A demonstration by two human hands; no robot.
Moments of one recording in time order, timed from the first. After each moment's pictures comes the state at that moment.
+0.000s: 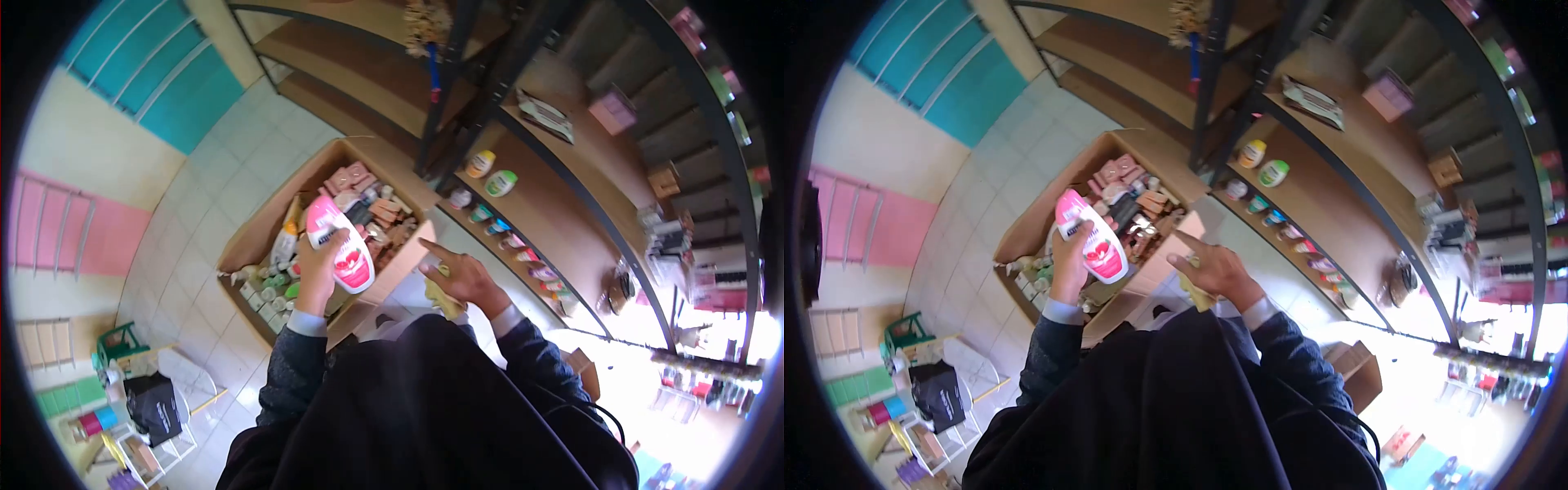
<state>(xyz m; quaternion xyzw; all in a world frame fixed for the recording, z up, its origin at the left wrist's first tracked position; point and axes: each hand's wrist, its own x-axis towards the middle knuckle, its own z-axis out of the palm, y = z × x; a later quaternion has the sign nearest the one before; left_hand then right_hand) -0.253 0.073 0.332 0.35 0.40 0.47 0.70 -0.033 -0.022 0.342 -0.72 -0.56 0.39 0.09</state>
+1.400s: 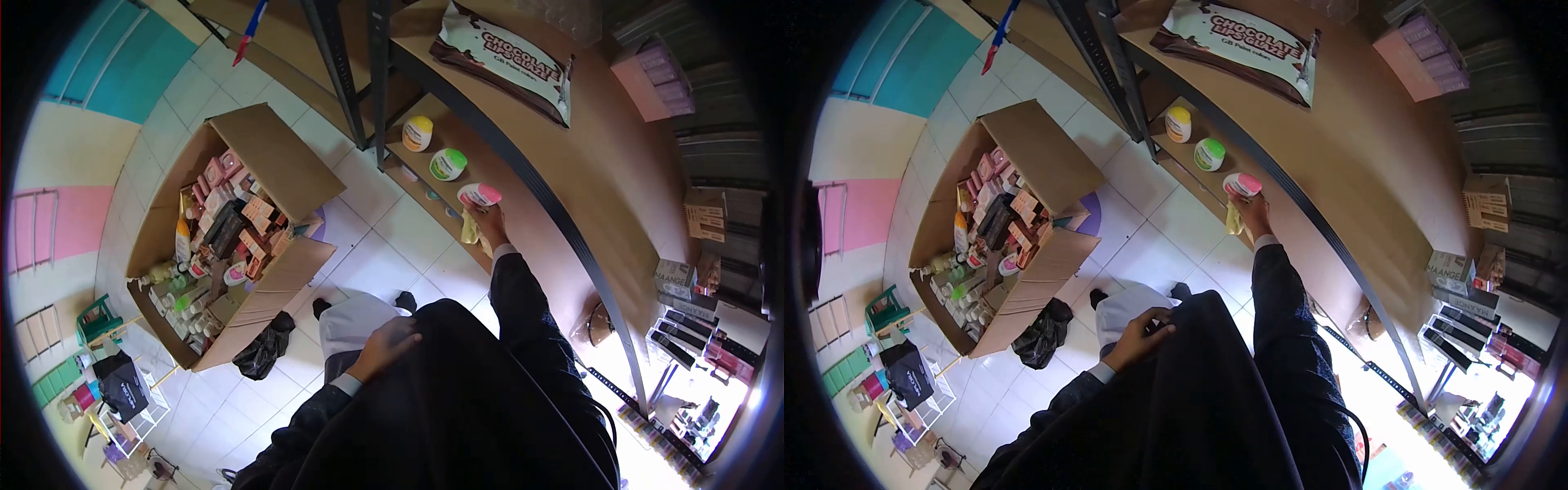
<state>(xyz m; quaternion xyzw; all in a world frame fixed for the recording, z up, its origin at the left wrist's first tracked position) 0.010 -0.099 0.129 0.54 0.47 0.10 0.69 0.335 0.009 0.000 -0.81 -0.36 0.33 0.32</state>
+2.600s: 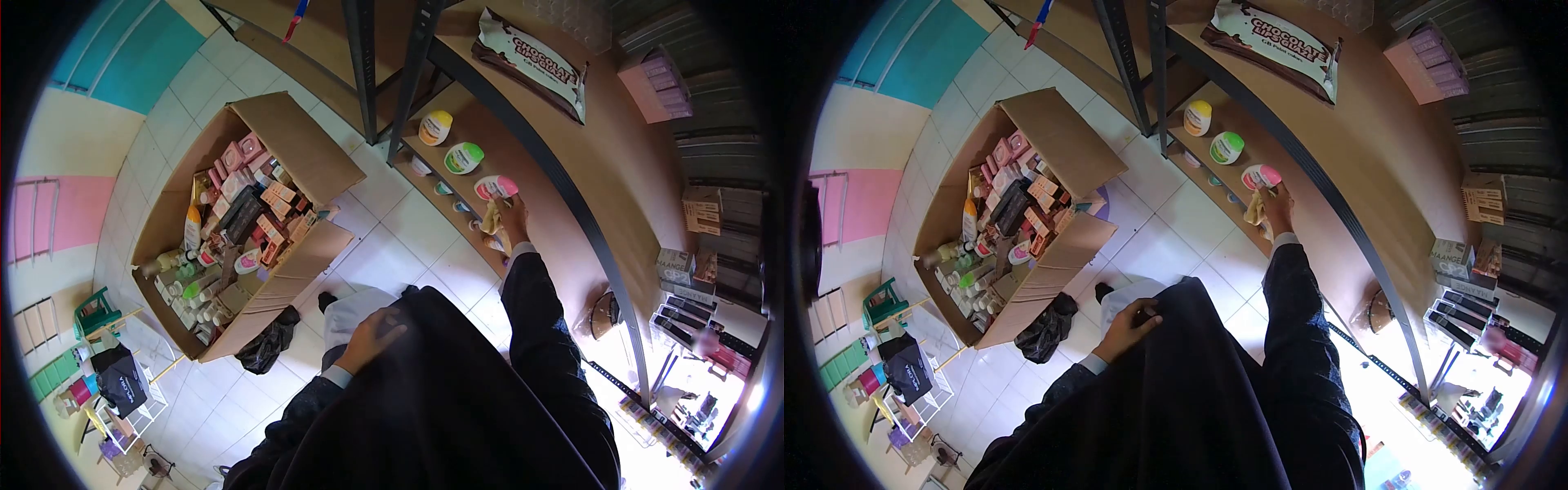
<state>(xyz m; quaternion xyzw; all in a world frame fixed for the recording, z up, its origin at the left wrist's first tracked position) -0.047 -0.092 0.135 0.60 0.48 0.09 0.63 0.338 0.002 0.035 -0.86 -0.33 0.28 0.27</state>
